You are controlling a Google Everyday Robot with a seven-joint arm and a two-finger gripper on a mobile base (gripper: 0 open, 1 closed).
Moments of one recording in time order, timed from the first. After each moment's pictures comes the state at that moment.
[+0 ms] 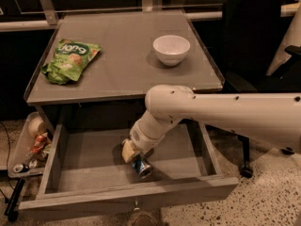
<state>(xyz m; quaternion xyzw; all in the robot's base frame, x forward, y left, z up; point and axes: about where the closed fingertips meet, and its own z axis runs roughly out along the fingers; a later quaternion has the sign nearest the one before) 0.488 0.044 0.646 -0.26 0.94 0.23 0.05</state>
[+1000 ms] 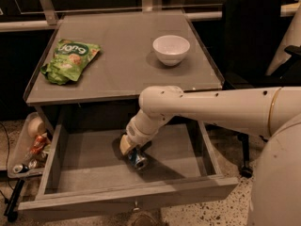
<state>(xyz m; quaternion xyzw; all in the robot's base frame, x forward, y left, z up) 0.536 0.060 0.614 -0.26 0.94 0.22 0.07</state>
